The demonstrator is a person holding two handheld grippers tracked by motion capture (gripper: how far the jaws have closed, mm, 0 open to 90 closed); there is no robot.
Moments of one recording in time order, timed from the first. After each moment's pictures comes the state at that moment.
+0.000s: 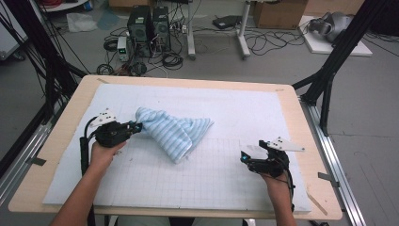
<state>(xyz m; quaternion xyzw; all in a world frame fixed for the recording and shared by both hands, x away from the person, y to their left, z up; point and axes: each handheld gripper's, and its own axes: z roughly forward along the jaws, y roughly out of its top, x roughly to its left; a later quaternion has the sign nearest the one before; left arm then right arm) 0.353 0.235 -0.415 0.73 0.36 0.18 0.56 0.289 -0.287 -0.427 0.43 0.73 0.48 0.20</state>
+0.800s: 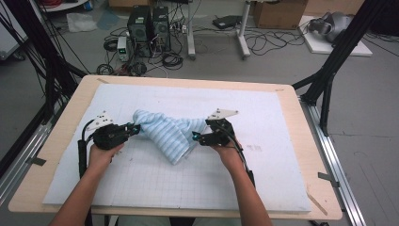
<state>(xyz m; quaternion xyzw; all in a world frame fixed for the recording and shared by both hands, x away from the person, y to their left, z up) 0.352 0.240 -0.422 0.72 0.35 0.18 0.57 0.389 -0.140 -0.415 0.32 0.82 0.45 0.15</state>
